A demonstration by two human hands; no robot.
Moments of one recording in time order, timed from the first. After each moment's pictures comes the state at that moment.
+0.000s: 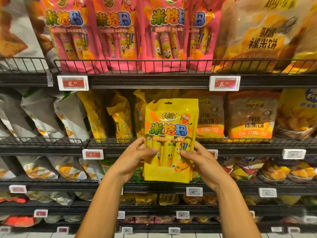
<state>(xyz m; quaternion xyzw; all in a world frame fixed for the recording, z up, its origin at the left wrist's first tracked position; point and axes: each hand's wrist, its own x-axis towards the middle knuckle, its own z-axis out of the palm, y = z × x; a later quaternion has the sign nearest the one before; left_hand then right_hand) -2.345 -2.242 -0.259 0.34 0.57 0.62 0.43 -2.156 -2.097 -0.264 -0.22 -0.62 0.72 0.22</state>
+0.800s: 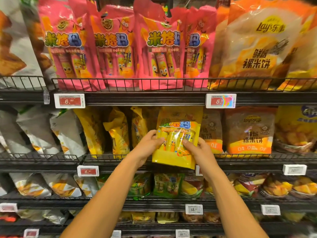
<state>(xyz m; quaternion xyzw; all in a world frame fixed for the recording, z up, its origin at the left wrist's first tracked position) -2.368 -2.144 -0.226 0.33 0.63 0.59 0.38 -2.200 -2.037 -0.245 -0.27 -0.60 0.67 0.35</state>
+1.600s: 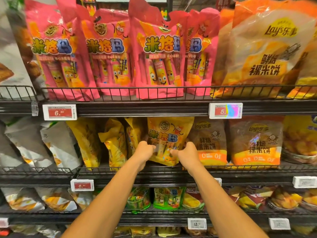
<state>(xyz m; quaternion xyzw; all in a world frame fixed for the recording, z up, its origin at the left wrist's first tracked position) -2.413 -2.091 -0.252 0.21 0.77 0.54 0.27 -2.280 -1.994 -0.263 -0.40 -0.70 0.50 0.30</state>
